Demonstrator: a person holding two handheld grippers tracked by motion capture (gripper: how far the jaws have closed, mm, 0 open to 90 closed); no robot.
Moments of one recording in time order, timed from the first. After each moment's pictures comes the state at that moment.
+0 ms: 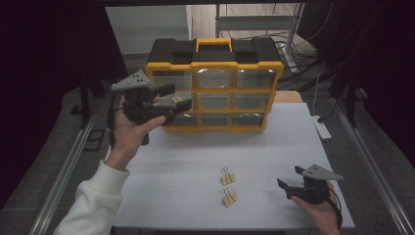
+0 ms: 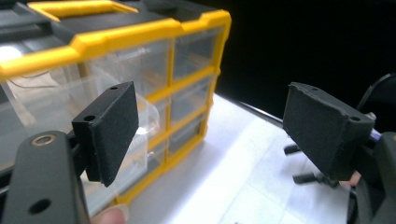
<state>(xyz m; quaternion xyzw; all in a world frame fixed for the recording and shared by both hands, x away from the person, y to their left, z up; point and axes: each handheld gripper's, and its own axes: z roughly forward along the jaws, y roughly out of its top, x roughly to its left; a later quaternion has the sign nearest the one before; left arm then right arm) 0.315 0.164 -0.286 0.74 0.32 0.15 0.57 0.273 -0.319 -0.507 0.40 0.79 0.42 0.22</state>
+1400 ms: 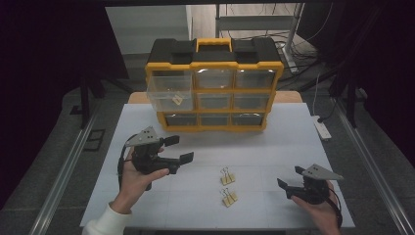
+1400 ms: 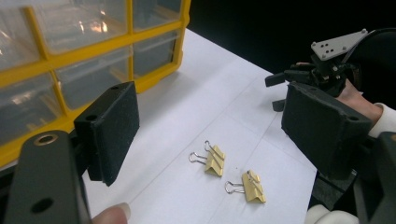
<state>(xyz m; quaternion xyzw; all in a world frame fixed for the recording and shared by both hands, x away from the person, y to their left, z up) 0.267 0.155 -0.396 0.77 0.33 0.09 0.54 0.274 -0.319 -0.507 0.40 0.79 0.41 0.22</state>
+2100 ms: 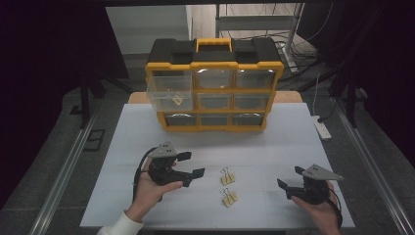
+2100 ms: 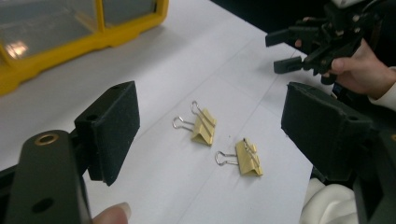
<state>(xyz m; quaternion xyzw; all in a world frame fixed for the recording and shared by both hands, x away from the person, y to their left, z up) 0.268 0.125 -0.445 0.79 0.34 0.04 0.51 0.274 -0.319 -0.507 0.40 0.79 0.41 0.22</state>
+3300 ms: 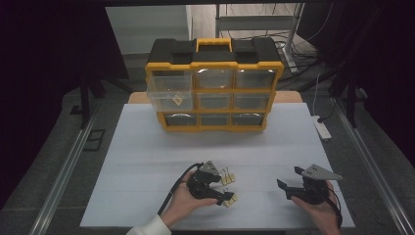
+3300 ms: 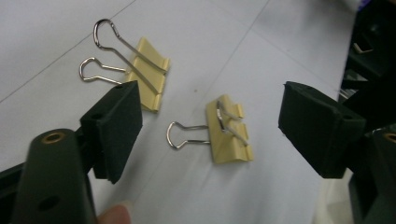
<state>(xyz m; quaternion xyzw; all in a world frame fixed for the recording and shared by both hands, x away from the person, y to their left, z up) 0.277 0.032 -0.511 0.86 0.31 -0.03 0.39 0.274 -0.319 -0.508 0.39 0.79 0.41 0.22</state>
